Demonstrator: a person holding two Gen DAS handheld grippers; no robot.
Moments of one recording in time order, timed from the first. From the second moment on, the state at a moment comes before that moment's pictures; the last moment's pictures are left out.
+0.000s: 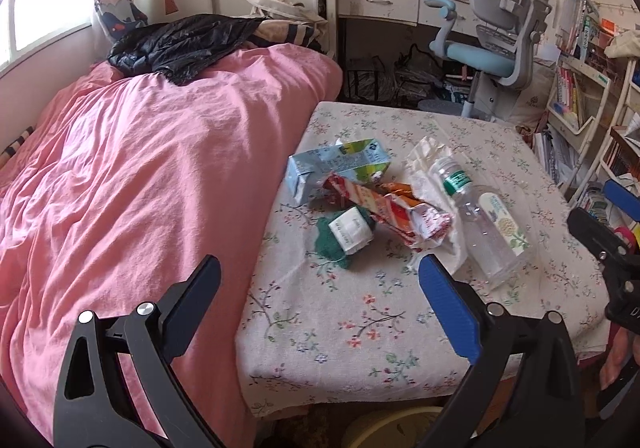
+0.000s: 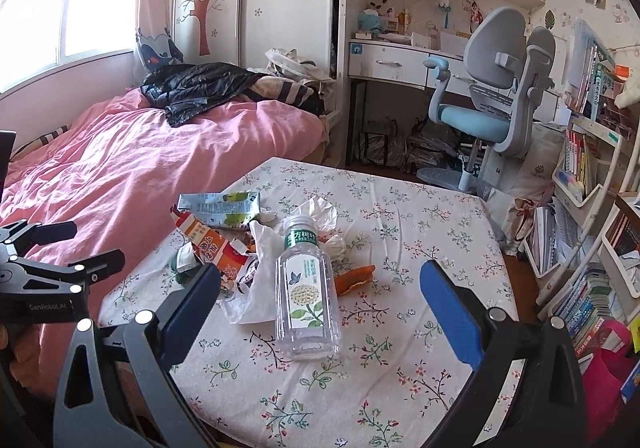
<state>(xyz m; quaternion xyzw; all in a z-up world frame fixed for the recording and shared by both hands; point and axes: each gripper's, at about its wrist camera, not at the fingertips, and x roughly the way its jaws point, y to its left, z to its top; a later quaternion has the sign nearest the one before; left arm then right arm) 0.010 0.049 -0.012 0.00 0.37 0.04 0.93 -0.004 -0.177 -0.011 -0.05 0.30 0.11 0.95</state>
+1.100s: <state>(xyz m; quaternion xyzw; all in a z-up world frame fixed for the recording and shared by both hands) 0.138 0.030 -0.096 0.05 0.47 -0.04 0.88 0.089 -0.173 -0.096 0.01 0.49 0.18 0.86</state>
